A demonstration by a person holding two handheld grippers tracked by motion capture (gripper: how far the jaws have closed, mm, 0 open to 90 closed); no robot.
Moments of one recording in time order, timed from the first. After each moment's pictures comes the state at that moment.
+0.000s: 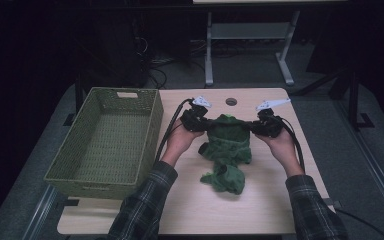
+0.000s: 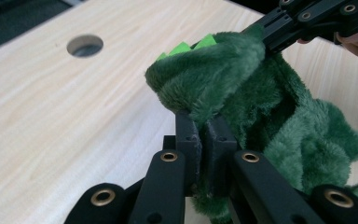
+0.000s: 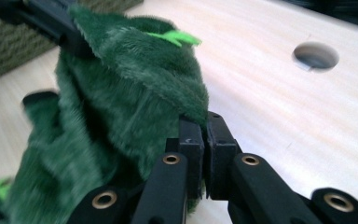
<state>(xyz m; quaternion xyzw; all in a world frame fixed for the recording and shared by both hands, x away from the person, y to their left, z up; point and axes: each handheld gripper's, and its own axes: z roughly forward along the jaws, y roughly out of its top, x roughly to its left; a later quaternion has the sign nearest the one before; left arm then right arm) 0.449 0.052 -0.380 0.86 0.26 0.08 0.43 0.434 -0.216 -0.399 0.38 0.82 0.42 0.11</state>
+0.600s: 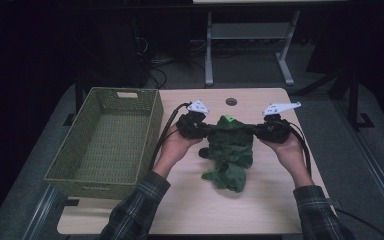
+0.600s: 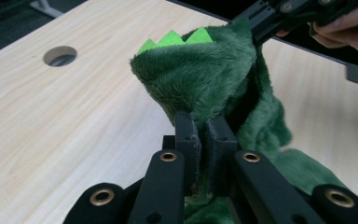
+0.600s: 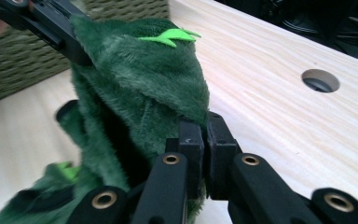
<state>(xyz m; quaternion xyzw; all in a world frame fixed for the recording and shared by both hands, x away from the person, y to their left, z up) 0.402 0.061 -0.361 0.87 0.22 0.07 0.44 0.392 -0.221 -0.378 0.34 0.82 0.45 0.12</state>
